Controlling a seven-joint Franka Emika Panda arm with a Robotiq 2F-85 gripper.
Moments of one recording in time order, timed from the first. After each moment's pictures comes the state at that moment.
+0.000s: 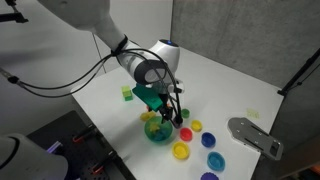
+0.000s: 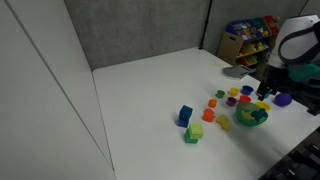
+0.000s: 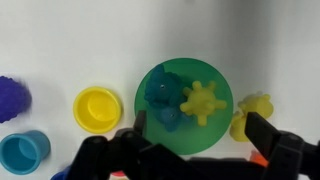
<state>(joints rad) -0.13 0.24 -0.14 -2.36 -0.06 2.41 -0.14</state>
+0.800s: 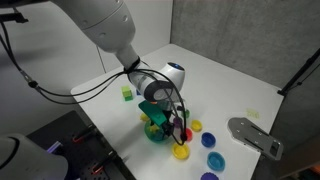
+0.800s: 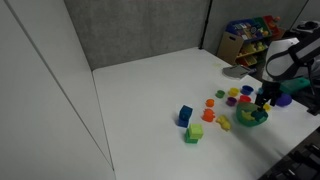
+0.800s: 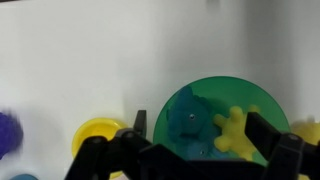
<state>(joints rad) -0.14 0.46 -0.18 -2.27 -0.06 2.43 -0.13</state>
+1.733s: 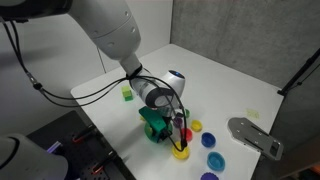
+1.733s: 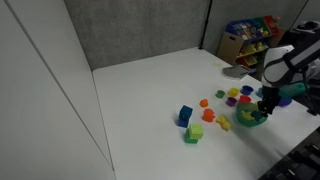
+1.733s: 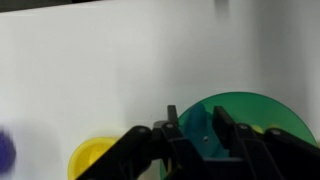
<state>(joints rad) -0.14 0.53 -0.20 -2.25 -0.07 2.43 -0.12</state>
